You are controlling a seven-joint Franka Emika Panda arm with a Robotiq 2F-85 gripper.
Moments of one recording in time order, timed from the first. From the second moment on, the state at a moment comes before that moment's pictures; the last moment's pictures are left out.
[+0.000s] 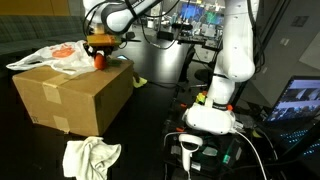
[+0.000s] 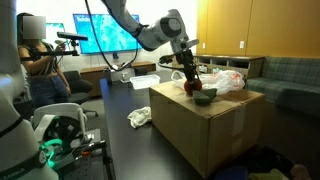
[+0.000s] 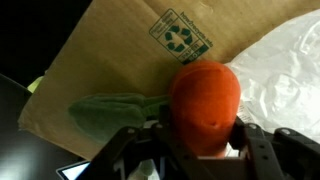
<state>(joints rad) 0.12 0.27 0.06 -1.90 -0.44 2.31 1.15</state>
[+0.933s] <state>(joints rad) 0.13 0.18 0.06 -1.90 -0.43 2.15 1.00</state>
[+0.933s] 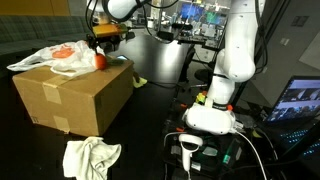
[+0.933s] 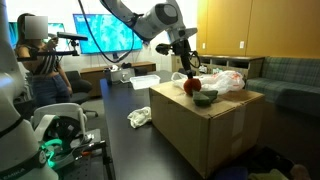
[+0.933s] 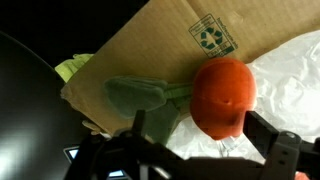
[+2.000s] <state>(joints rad) 0.16 -0.10 0.18 -2.39 -0.29 2.21 1.14</state>
